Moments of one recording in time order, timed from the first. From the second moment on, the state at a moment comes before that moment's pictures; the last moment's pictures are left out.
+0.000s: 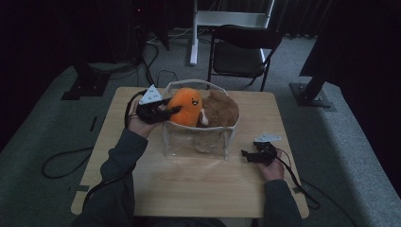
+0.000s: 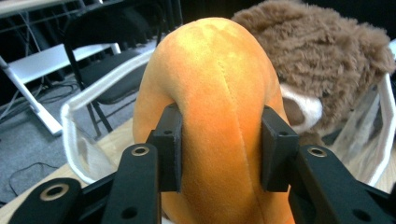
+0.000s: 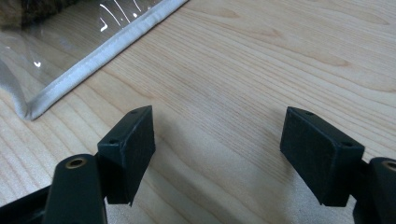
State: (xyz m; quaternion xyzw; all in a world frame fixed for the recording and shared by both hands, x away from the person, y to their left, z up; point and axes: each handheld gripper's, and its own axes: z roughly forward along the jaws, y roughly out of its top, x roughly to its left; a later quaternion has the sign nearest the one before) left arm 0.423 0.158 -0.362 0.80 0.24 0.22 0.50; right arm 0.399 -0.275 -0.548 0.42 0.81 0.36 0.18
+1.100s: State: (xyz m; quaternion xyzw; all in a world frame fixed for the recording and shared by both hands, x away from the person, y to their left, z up) left arm 0.432 0.150 -0.371 0.82 0.24 0.13 0.50; right arm 0.399 -0.275 -0.548 0.42 0.81 0.36 0.18
